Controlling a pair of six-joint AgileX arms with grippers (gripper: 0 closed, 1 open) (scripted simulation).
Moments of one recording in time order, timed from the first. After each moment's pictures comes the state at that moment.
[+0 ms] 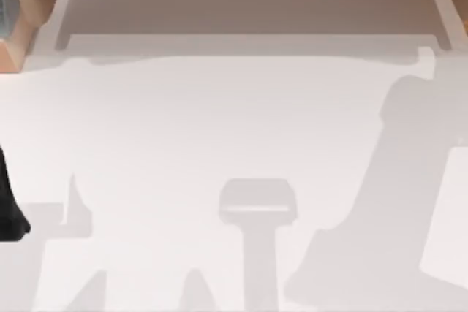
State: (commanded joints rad) left arm 0.00 0.00 0.00 0.00 0.00 0.00; right arm -0.37 2.62 2.48 -1.43 0.02 -0.34
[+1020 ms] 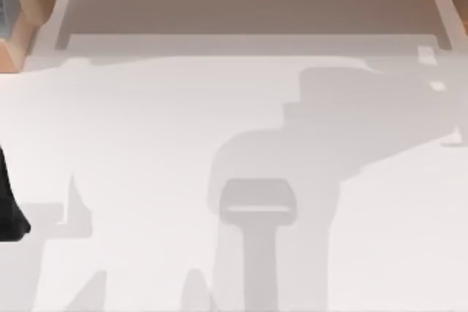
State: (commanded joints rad) left arm 0.00 0.00 0.00 0.00 0.00 0.00; right arm -0.39 2.31 2.59 -1.43 0.07 -0.14
